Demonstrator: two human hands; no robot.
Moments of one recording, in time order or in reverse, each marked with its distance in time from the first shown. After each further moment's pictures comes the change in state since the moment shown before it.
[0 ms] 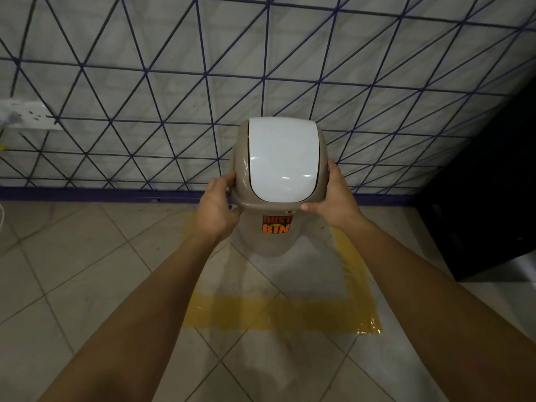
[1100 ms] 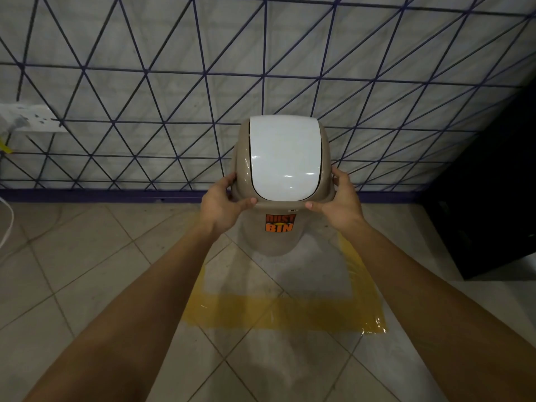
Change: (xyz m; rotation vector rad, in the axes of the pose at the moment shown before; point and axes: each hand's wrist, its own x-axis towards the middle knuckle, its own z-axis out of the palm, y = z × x) left_hand 0.003 0.016 -0.005 -0.199 -0.109 -0.212; right_hand -0.008 0.008 0.003 0.154 0.133 0.101
